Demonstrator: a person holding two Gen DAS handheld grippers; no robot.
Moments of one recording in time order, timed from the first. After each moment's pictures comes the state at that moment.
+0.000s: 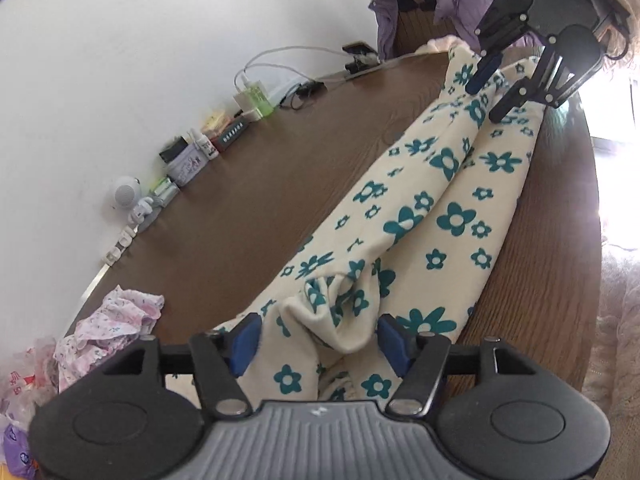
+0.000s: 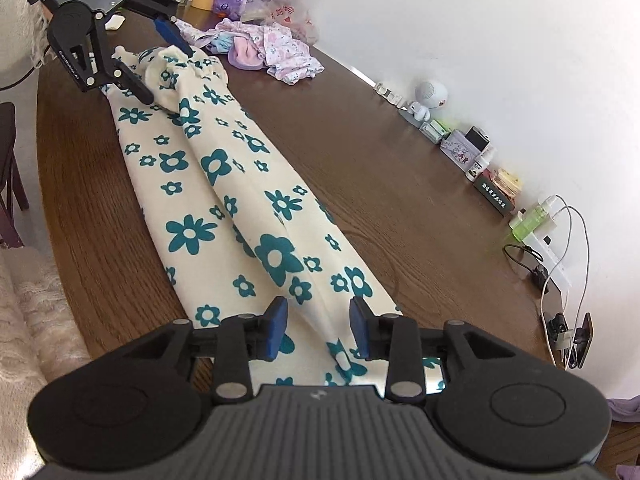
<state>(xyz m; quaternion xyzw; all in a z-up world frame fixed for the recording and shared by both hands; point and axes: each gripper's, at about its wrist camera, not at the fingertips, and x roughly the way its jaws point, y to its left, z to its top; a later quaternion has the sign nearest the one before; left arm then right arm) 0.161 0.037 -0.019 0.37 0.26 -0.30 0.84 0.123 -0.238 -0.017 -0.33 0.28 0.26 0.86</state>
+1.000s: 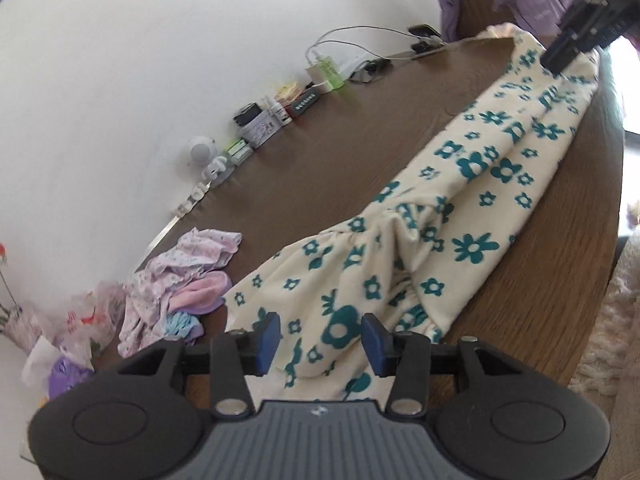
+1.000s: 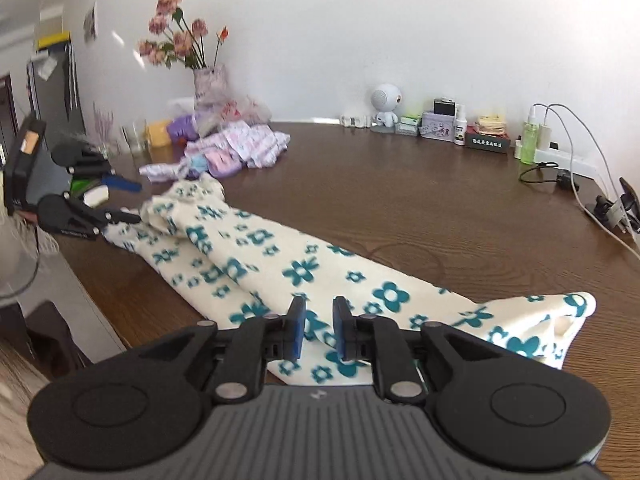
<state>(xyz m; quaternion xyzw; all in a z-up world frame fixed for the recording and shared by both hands) 0.126 0.107 0.004 0.33 0.26 -0.19 0.88 0.096 -0.275 0.010 -0.02 0.28 0.28 0.92</state>
